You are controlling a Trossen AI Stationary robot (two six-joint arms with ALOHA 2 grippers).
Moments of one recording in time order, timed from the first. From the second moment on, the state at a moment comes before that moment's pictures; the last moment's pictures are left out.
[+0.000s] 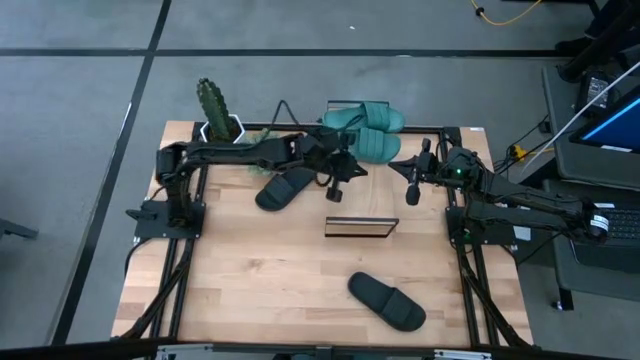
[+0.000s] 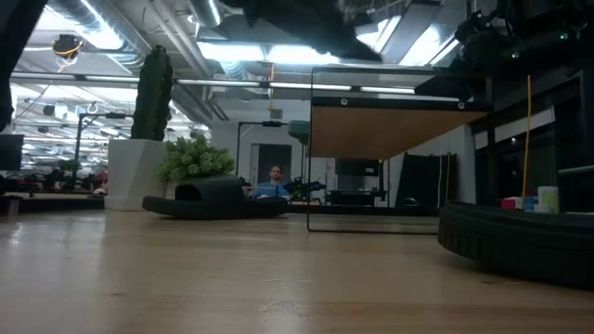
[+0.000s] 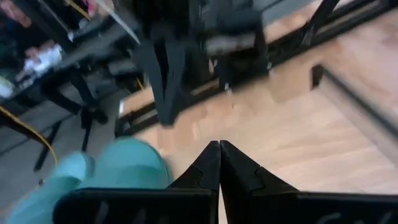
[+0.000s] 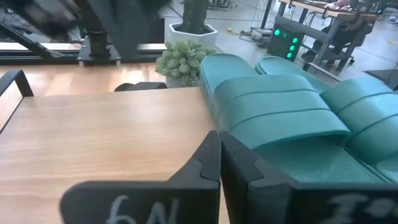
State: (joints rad) left arm 0.20 1.83 1.54 -0.14 0.14 0.55; right arm -0.43 0.65 0.37 0.07 -0.08 -0.13
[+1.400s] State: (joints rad) left arm -0.04 1.37 0.72 0.40 -0.28 0.10; right arm -0.30 0.65 0.37 0.05 -0.18 -0.05
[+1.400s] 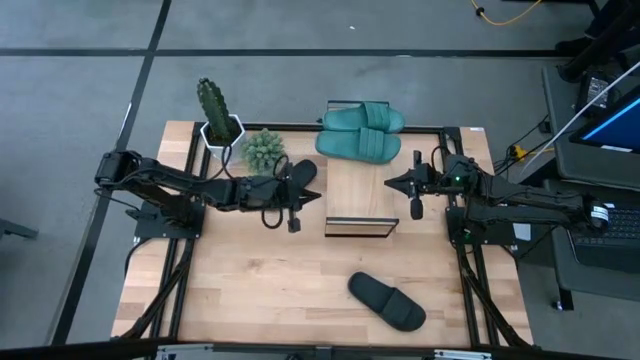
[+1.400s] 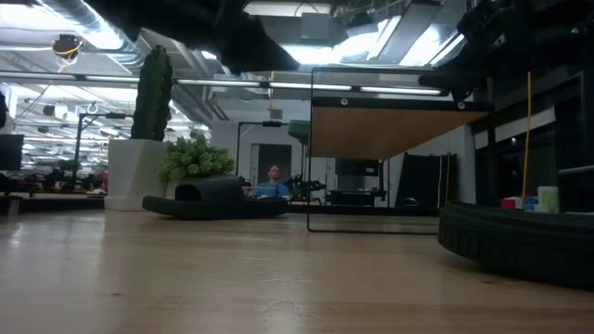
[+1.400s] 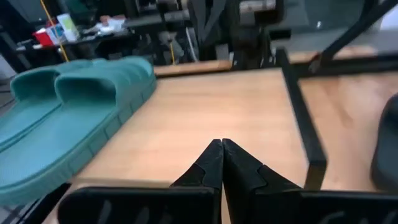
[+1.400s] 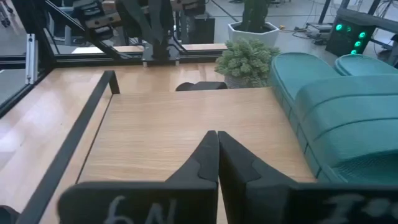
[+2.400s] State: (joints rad) left arm -0.11 1.37 0.70 0.42 -0.25 0.05; right arm 0.21 0.73 0.68 -0.45 0.34 0.27
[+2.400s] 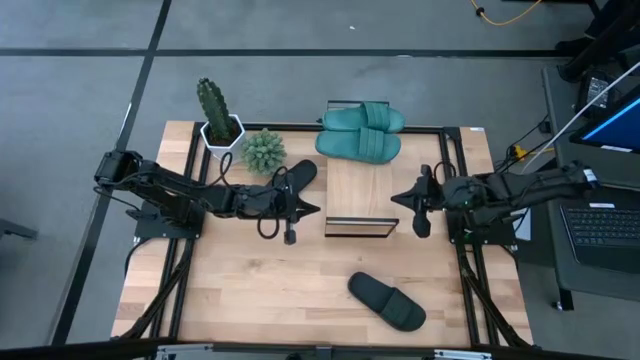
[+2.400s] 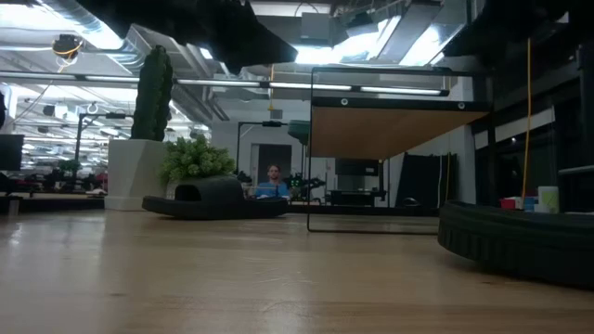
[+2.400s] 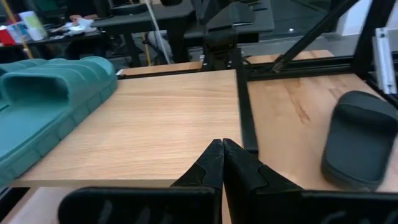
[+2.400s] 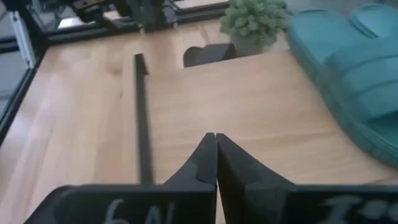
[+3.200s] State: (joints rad) left arm -0.16 1.37 0.70 0.43 -0.17 0.06; right arm 0.62 1.12 0.97 -0.62 0.41 0.66
